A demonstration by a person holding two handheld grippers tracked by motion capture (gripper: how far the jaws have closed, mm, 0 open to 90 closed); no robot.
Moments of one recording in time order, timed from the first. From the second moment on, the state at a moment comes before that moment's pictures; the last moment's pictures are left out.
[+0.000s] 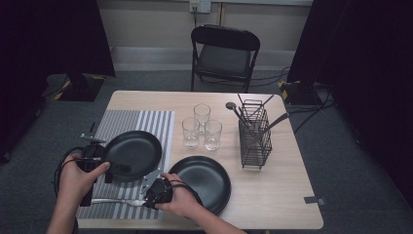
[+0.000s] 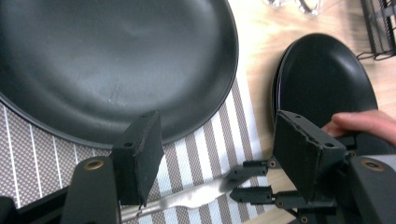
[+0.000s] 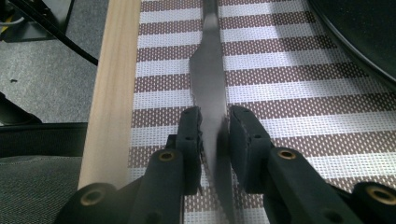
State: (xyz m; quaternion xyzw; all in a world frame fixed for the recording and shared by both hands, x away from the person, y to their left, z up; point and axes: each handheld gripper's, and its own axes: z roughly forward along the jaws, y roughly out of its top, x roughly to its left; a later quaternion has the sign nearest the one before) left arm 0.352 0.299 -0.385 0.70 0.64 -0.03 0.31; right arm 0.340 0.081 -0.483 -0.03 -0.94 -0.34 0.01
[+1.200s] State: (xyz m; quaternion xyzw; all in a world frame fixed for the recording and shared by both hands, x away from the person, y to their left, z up) left arm 0.349 0.298 -0.382 0.70 0.63 -0.01 0.34; right arm 0.337 0.084 -0.479 -0.02 -0.95 -0.32 0.00
